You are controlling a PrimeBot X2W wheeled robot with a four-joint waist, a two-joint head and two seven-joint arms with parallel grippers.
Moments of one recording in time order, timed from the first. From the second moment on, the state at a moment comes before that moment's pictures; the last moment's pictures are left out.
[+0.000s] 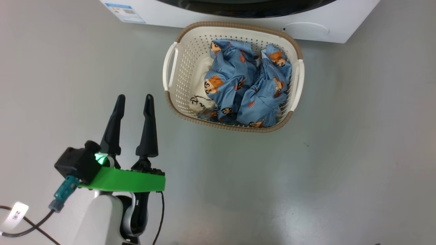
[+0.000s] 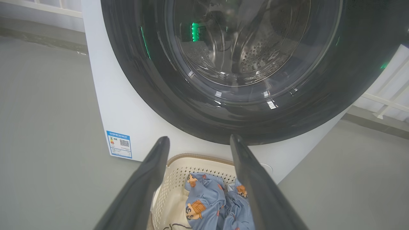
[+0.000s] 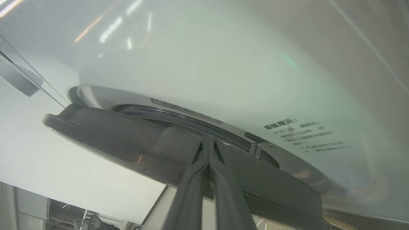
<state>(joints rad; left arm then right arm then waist) -0.38 0.03 -0.21 0.19 -0.45 -0.08 -0.26 -1.19 -0.52 0.32 0.46 1.58 0.12 0.38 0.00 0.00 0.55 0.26</state>
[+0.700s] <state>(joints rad) -0.39 0.03 -0.25 0.19 -0.52 -0.05 -0.26 -1.30 -0.52 0.33 0.58 1.62 0.12 0.54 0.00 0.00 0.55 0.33</state>
